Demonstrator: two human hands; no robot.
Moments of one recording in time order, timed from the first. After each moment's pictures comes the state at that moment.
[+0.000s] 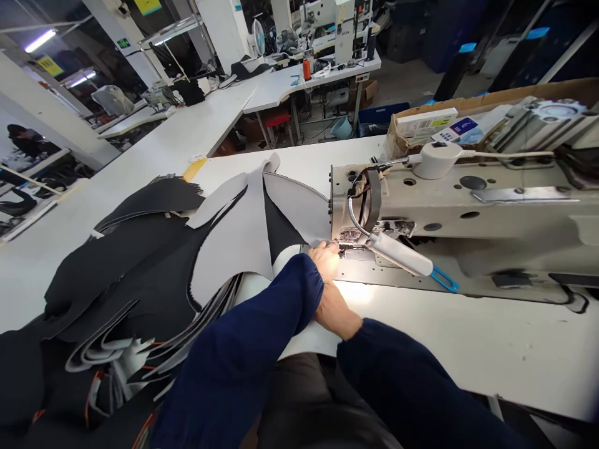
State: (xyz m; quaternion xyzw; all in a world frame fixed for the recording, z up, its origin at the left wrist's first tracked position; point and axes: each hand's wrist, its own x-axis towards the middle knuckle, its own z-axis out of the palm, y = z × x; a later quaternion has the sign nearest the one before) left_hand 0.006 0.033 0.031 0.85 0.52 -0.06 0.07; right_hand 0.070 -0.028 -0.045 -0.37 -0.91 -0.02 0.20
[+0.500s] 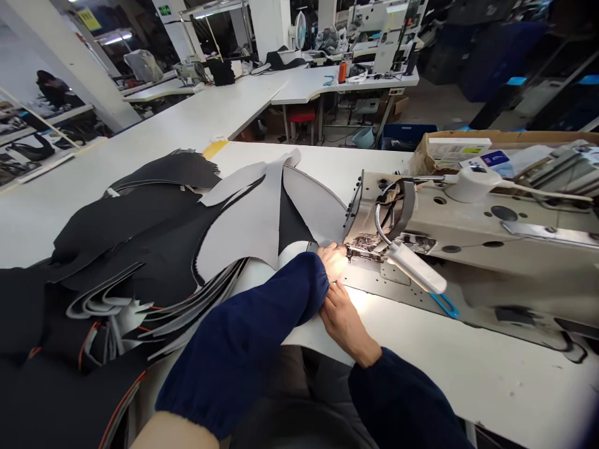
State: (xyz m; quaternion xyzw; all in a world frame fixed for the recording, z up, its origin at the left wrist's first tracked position) left_hand 0.004 0.049 0.003 0.85 0.52 -0.03 0.08; right_hand 0.110 -0.047 -0.029 -0.31 -0.90 0.10 0.29
